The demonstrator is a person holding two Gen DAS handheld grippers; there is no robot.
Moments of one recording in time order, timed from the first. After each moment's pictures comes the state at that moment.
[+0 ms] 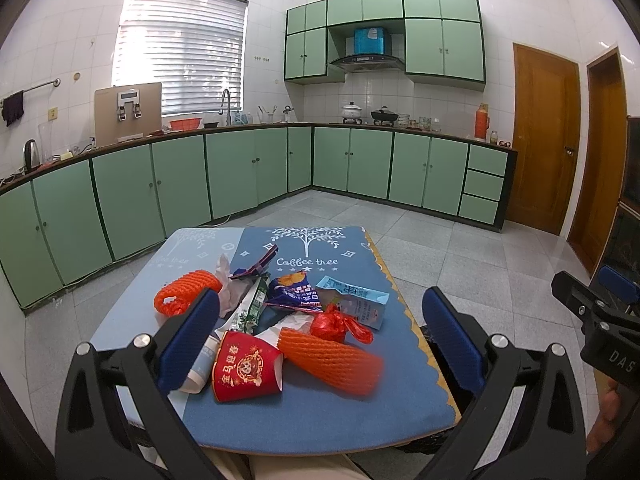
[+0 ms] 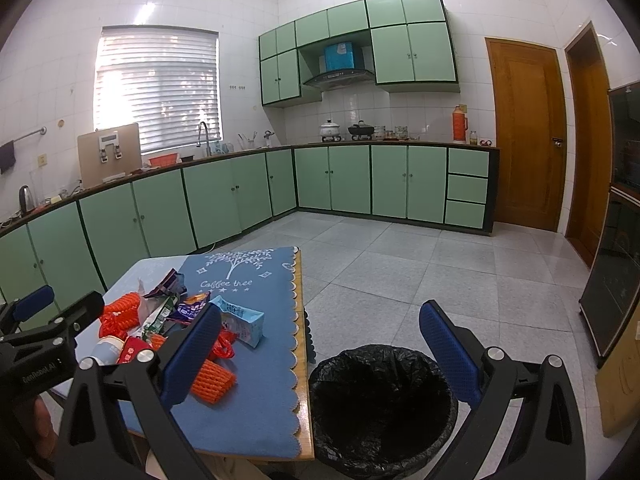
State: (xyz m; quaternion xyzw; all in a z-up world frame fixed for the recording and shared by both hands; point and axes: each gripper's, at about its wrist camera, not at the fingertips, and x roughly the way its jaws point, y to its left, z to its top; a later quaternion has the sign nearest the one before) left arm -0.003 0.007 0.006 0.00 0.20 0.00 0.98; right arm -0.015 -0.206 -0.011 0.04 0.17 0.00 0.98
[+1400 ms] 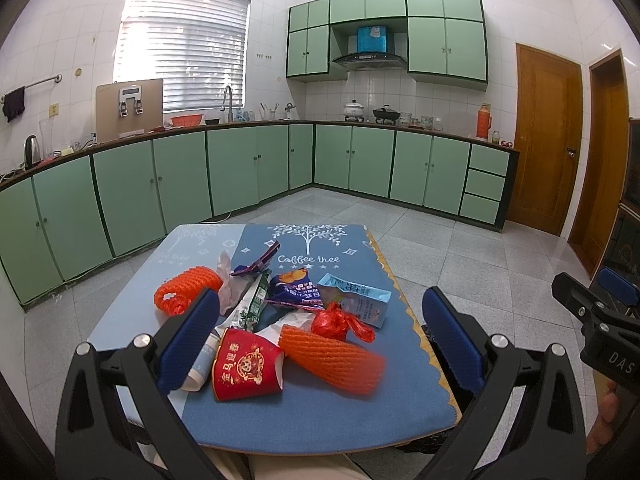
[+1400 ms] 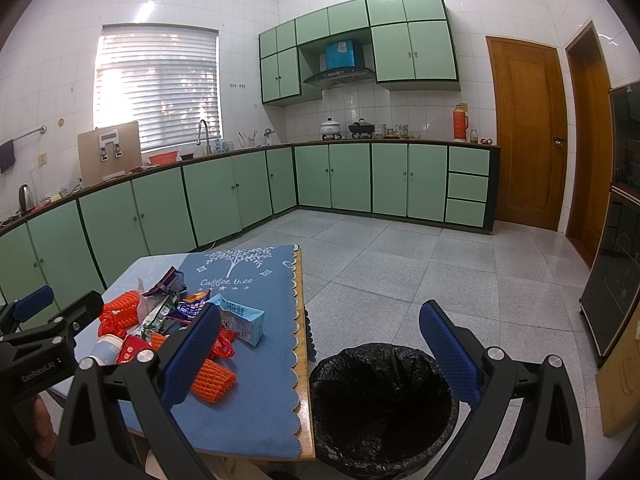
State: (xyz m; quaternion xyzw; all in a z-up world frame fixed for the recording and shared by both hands) left arm 0.005 0.012 -0.007 -0.01 0.20 0.00 0.98; right arm -0.010 -0.194 -0.020 0.04 0.18 0.00 0.98
